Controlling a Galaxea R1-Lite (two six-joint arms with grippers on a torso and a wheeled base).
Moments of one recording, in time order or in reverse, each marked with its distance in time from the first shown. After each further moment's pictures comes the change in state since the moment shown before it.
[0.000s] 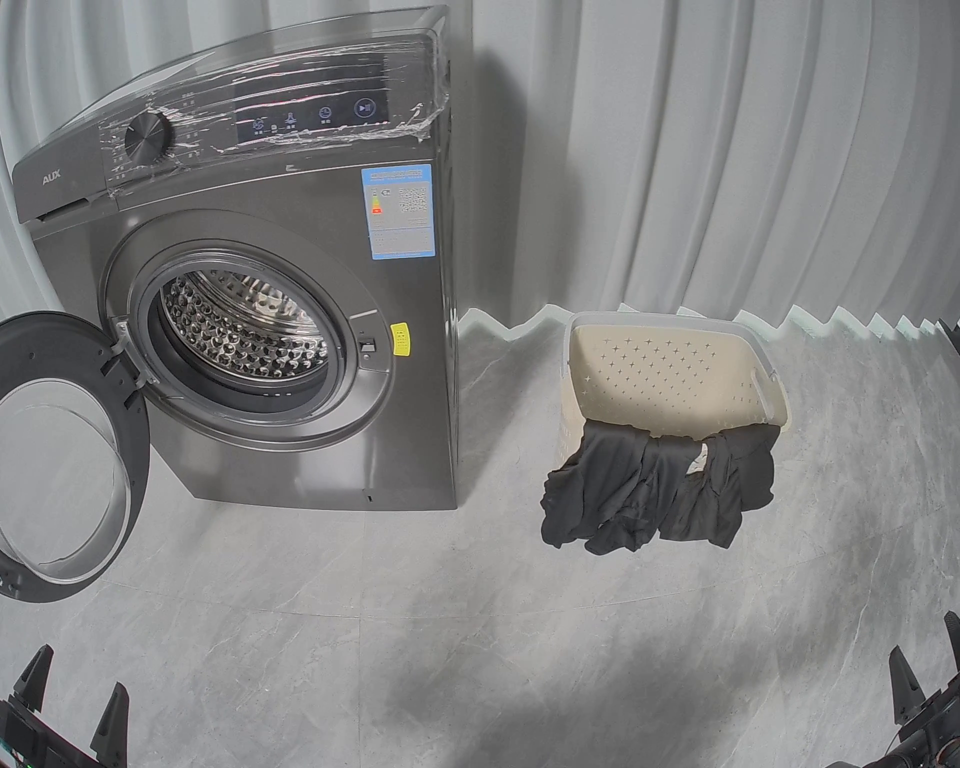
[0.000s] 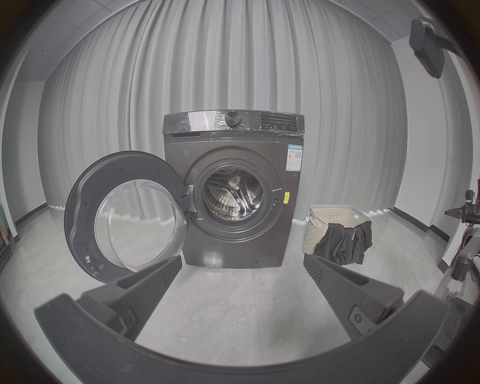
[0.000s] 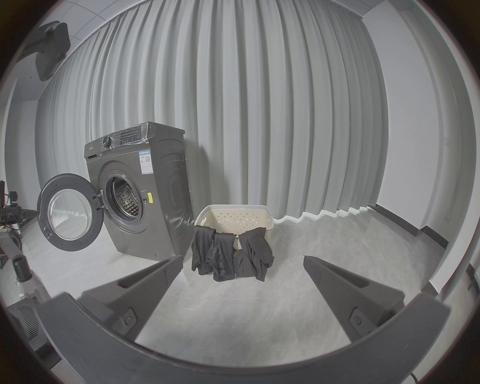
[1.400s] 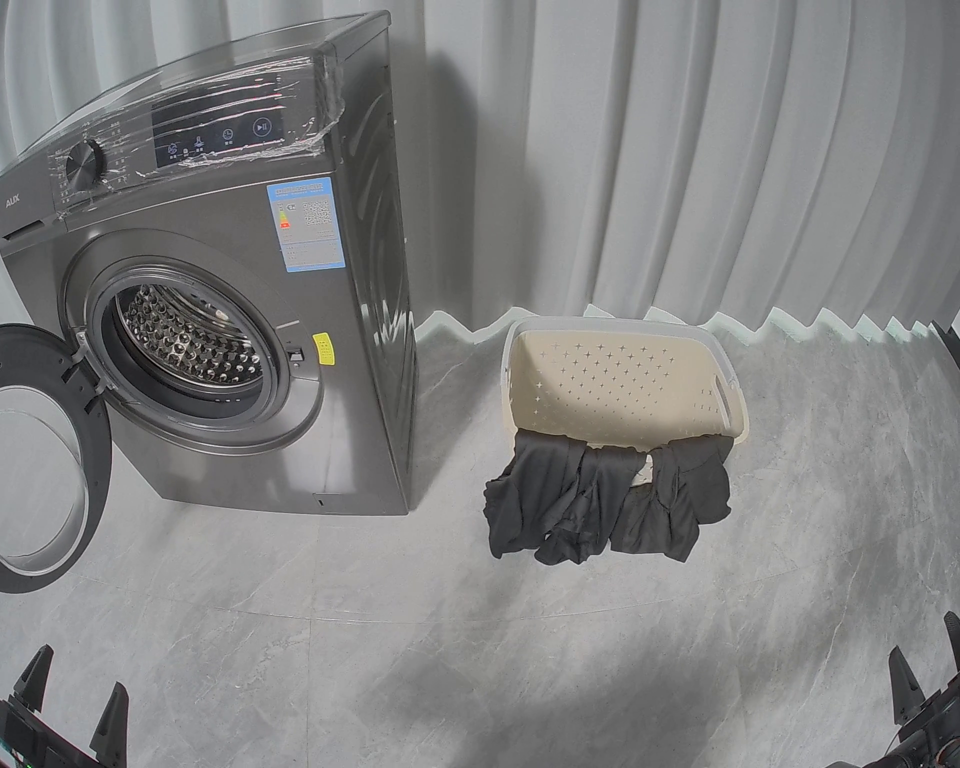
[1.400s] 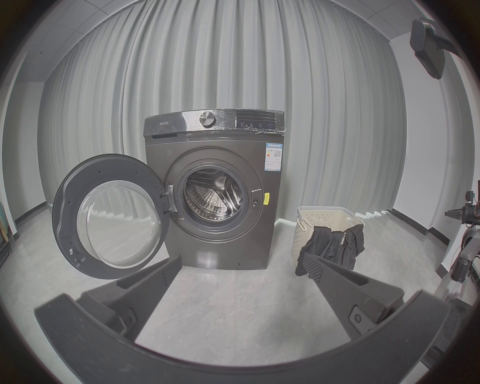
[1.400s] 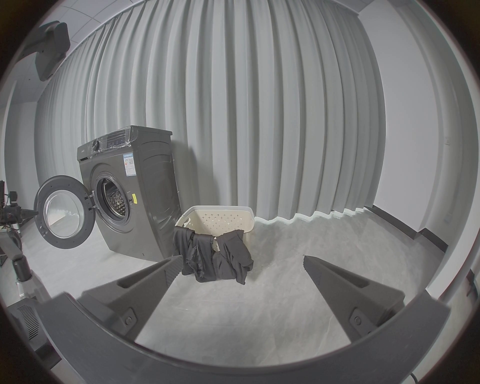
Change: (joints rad) left arm 0.000 0.000 0.000 0.000 0.000 -0.004; right arm -0.001 0.001 0.000 0.000 0.000 0.000
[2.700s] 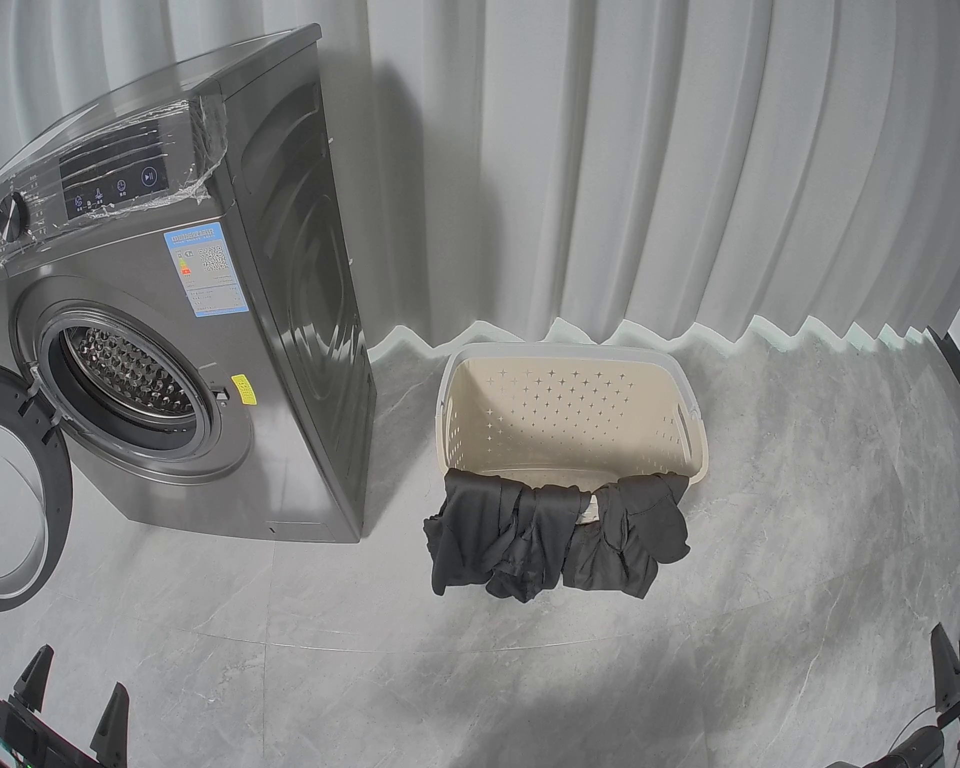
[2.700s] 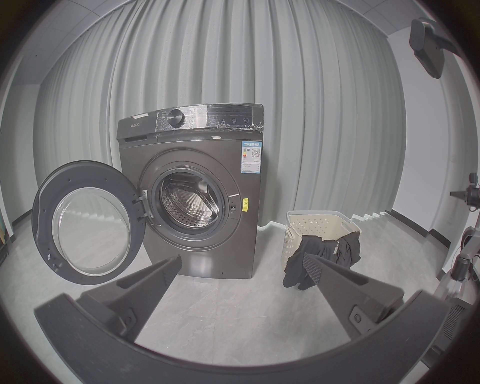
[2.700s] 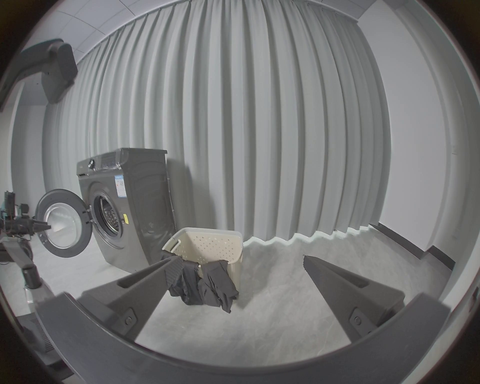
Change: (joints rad) left arm -0.001 0.000 0.000 0.000 -0.001 0.003; right arm 0.002 0.016 -0.195 0.086 0.054 -0.016
